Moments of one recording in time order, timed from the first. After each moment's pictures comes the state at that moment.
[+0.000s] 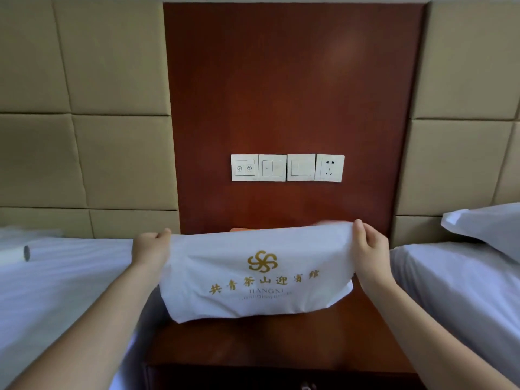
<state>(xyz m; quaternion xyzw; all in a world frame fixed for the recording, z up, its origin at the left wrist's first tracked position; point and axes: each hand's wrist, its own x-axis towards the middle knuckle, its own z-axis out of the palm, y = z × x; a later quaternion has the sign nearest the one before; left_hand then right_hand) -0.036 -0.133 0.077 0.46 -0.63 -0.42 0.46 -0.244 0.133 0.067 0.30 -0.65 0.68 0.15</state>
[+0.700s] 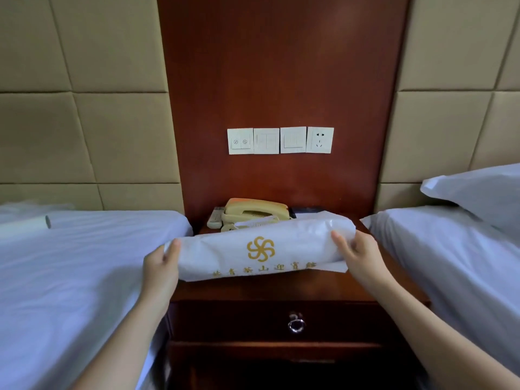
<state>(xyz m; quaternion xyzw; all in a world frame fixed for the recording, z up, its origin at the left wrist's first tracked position) 0.026 -0.047 0.007 0.34 -0.64 -0.48 0.49 -0.192 0.200 0.021 0.36 -0.74 0.56 0.10</state>
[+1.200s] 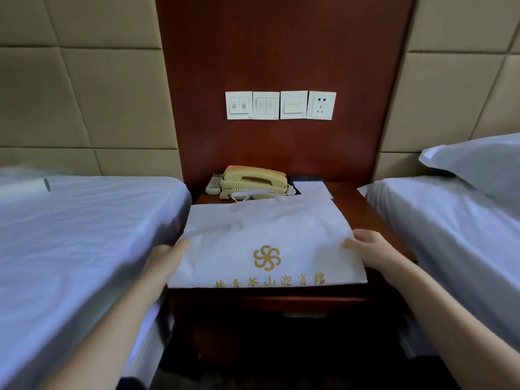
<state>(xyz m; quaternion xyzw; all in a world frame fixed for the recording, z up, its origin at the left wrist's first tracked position) 0.052 -0.028 -0.020 0.50 -0.68 -0.47 0.26 -0.179 0.242 -0.002 0.23 -0.82 0.49 -0.15</state>
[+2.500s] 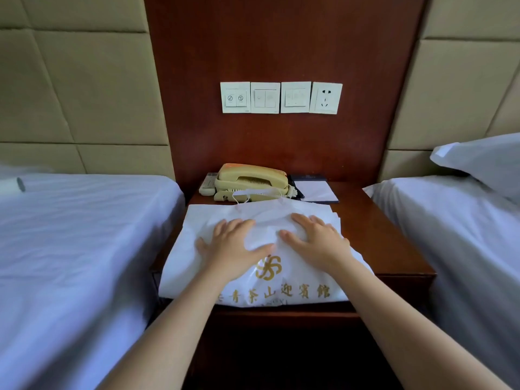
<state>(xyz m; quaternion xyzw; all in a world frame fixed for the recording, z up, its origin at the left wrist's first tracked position) -0.049 0.008 -0.019 0.28 -0.93 -0.19 0.13 -0.177 0.146 -0.010 0.35 -0.91 0.21 -0.02</state>
